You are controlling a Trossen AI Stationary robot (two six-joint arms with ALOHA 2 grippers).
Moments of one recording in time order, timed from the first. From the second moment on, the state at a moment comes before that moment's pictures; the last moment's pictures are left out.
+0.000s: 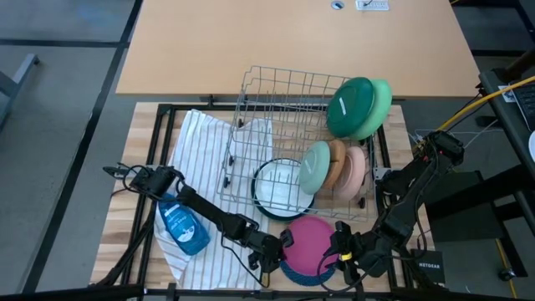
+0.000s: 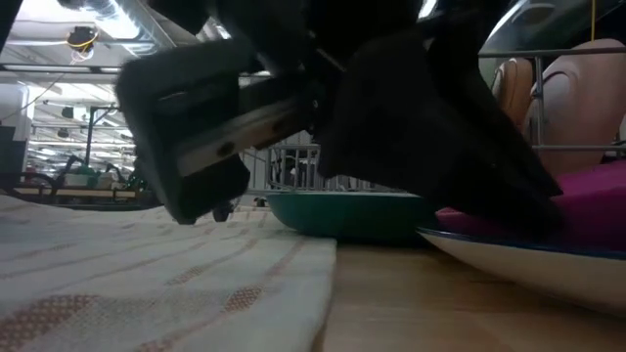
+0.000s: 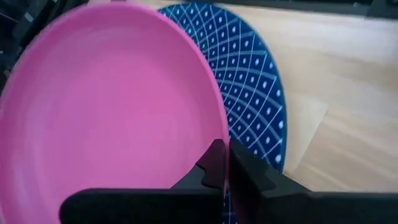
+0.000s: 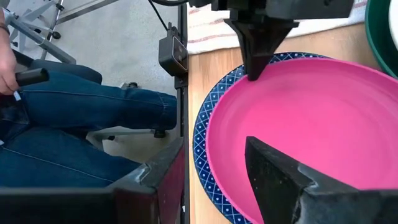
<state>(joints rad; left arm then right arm) -0.45 2.21 1.48 0.02 -0.06 0.76 0.93 1.43 1.04 -0.43 0.33 0.96</state>
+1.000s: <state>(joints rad) -0.48 2.01 1.48 -0.07 0.17 0.26 0.93 1.43 1.04 -0.31 0.27 0.80</state>
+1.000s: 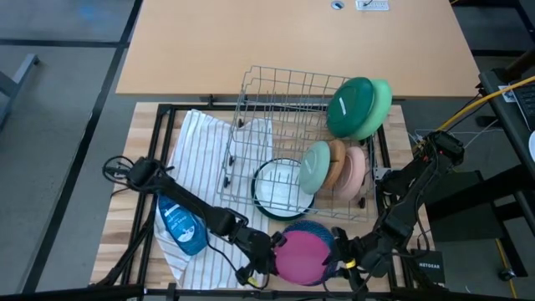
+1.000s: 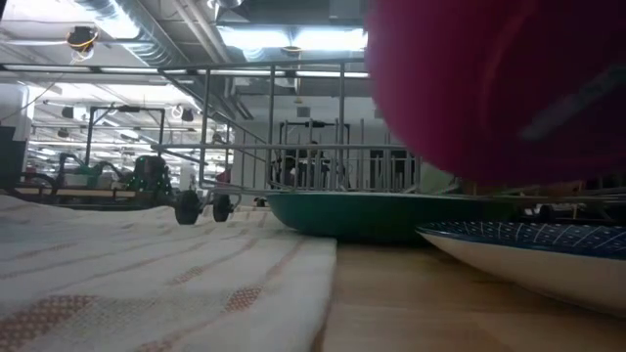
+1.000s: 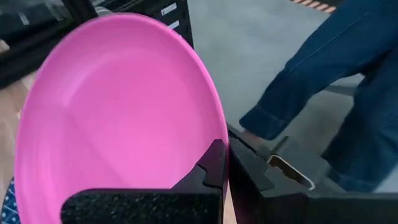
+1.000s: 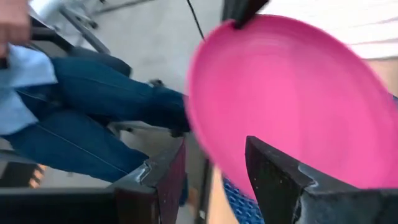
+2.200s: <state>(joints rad) -0.38 1.84 1.48 -0.16 0.53 -0.03 0.93 1.49 1.04 -0.07 0.36 0.56</state>
